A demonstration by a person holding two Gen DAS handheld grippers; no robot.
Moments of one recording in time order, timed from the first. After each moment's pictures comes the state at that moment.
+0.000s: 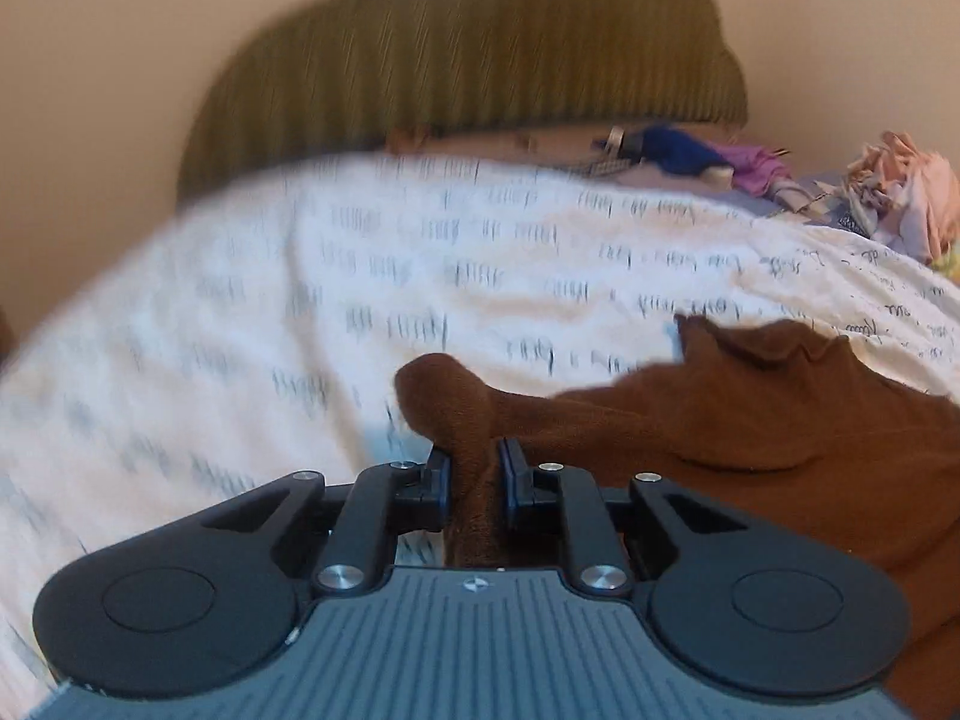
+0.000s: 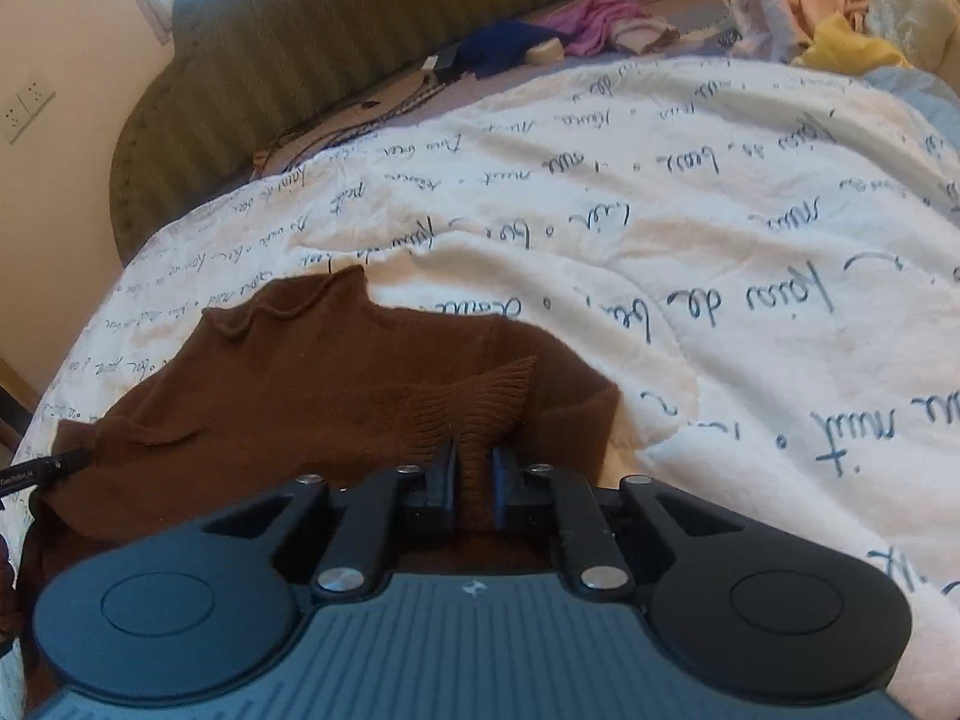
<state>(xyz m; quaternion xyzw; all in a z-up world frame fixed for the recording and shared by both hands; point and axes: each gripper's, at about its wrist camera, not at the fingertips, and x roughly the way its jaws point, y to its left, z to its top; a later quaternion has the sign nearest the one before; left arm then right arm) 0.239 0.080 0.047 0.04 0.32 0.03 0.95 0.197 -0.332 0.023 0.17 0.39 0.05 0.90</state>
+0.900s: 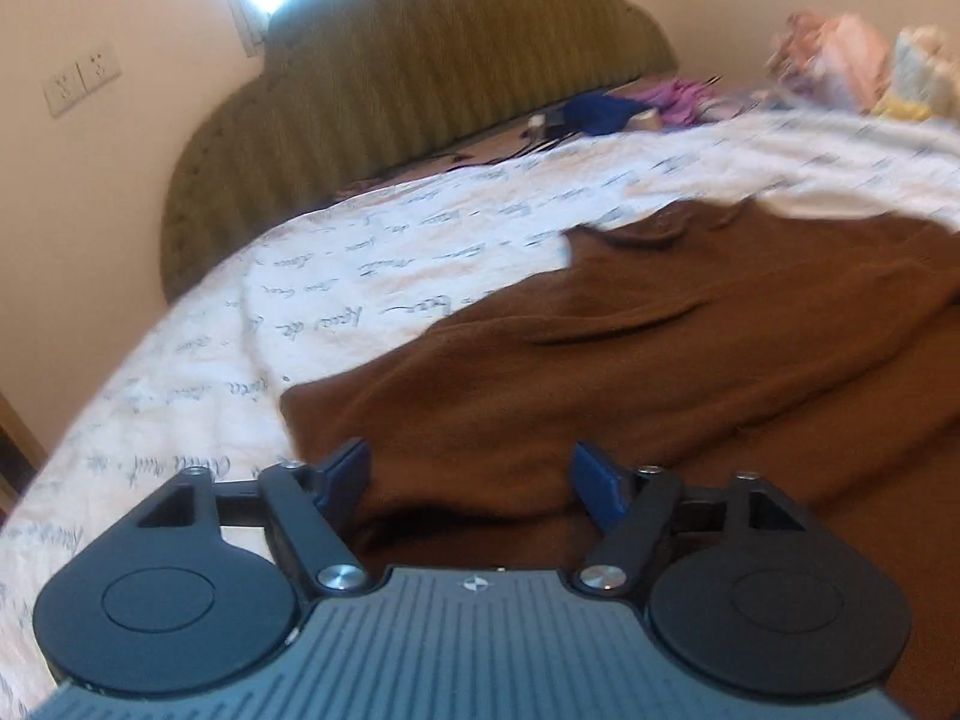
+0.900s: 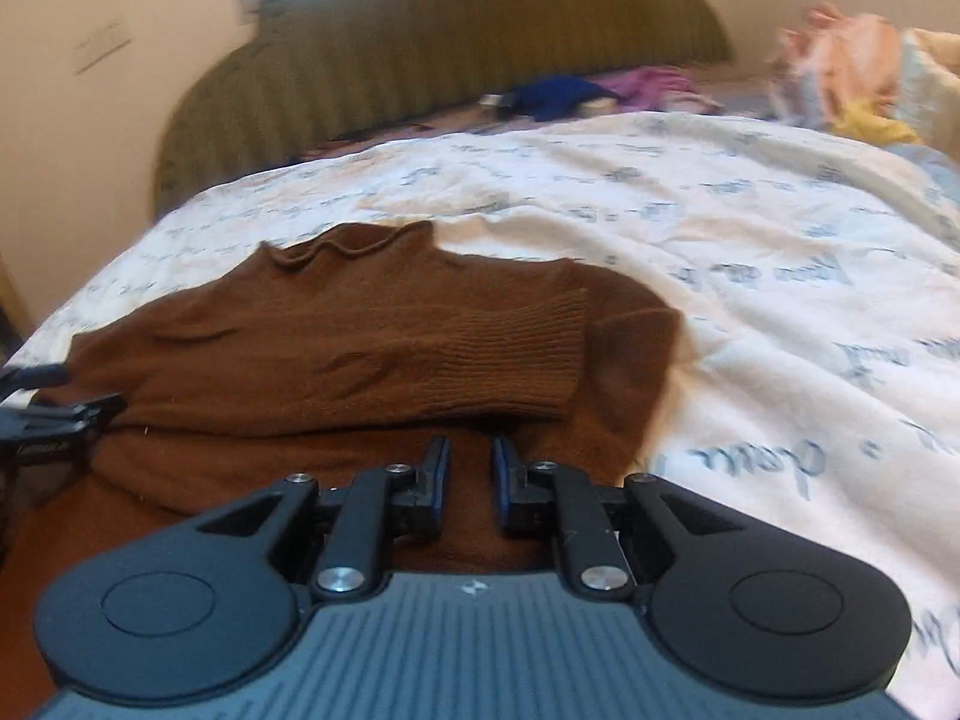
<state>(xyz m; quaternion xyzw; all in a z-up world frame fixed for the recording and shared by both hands) 0.166 0.016 0.024 0.15 0.29 -0.02 0.94 0.126 -0.274 0.014 0.12 0.34 0.04 0.93</state>
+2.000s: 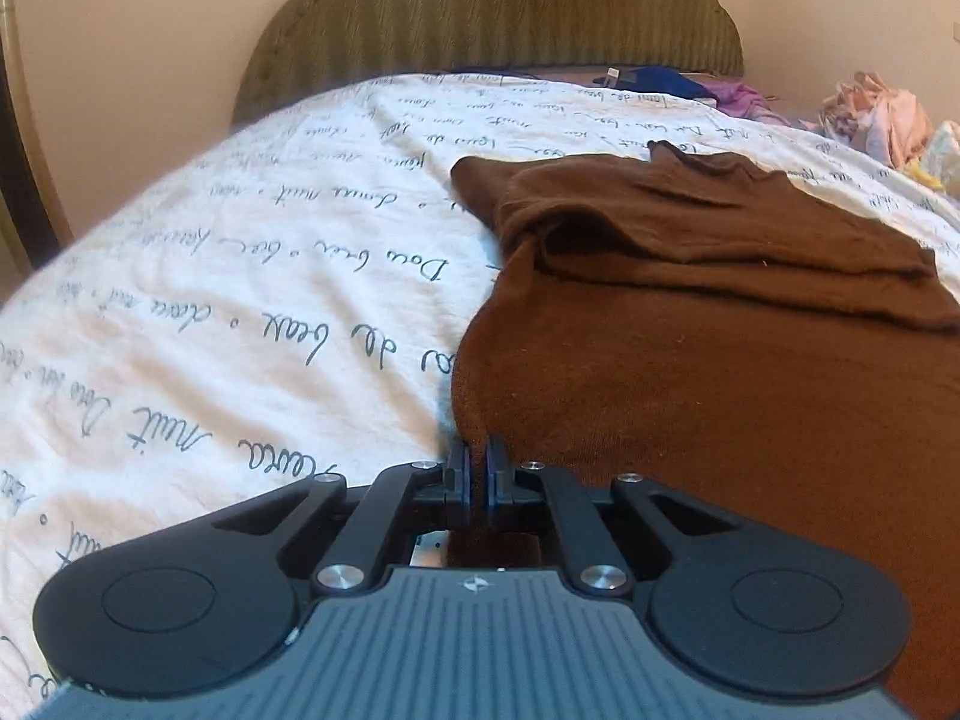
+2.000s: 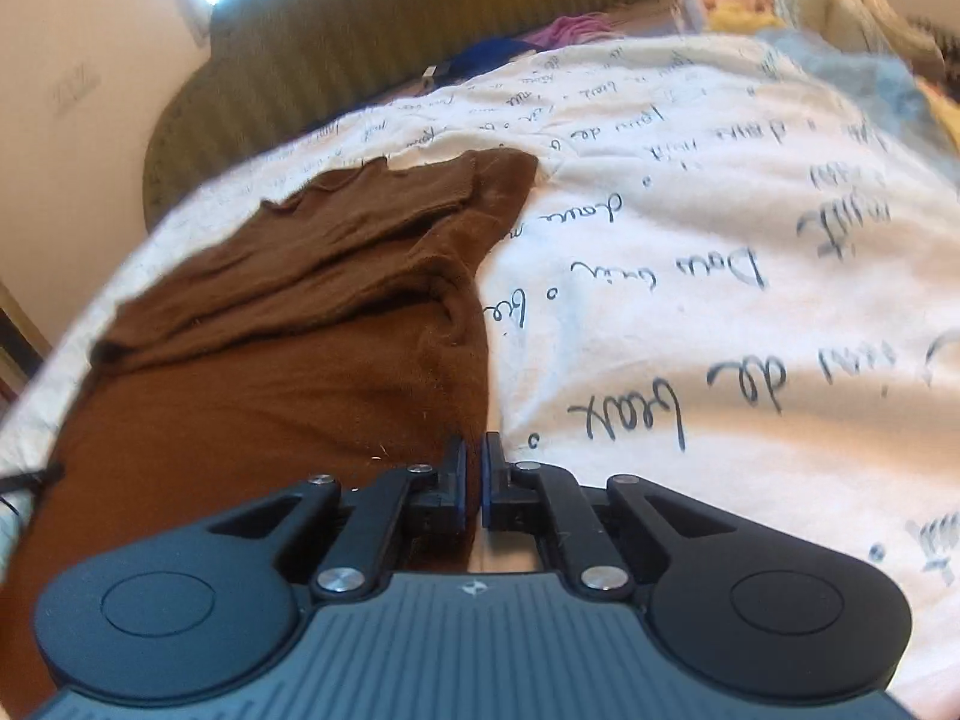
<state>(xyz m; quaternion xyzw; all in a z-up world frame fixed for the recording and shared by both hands) 0.059 0.120 0.021 0.03 0.37 0.01 0.93 0.005 -0.324 -0.010 0.22 0.36 0.05 0.90</state>
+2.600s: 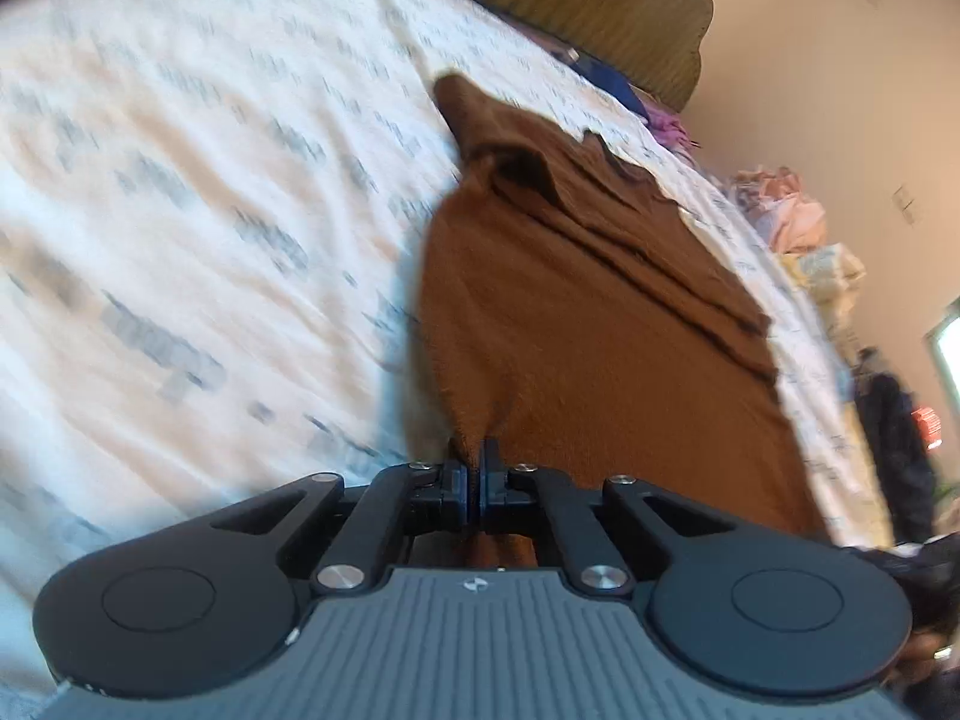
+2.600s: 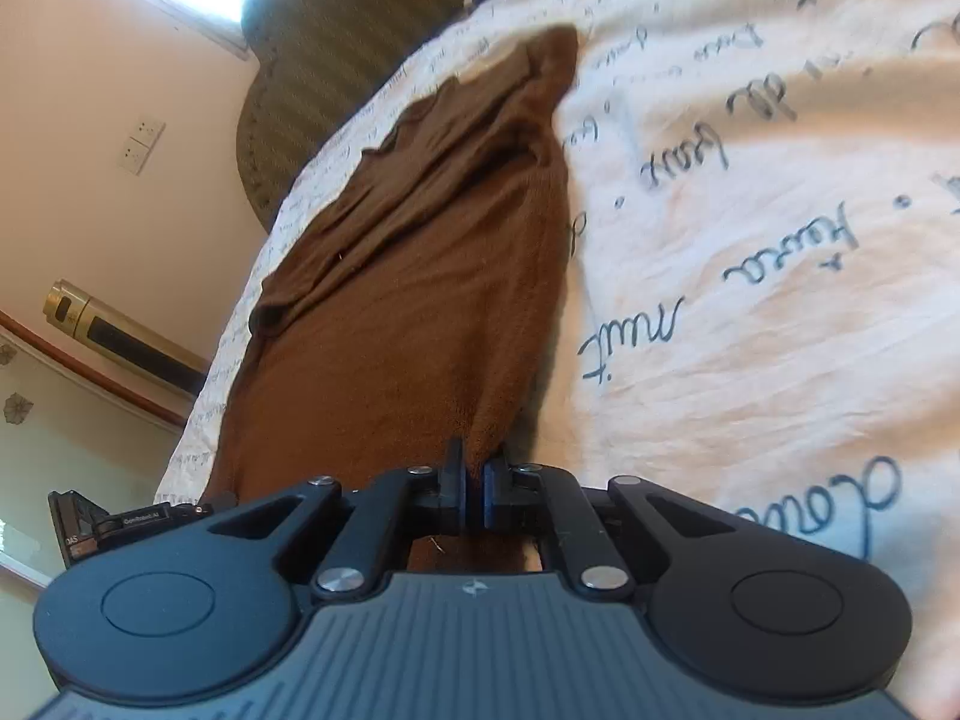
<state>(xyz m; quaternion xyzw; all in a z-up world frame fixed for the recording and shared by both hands) 0.008 0.190 0.028 -0.20 0.44 -0.11 0.87 -0.069 -0.334 -0.010 0.34 0.39 0.15 0.84</state>
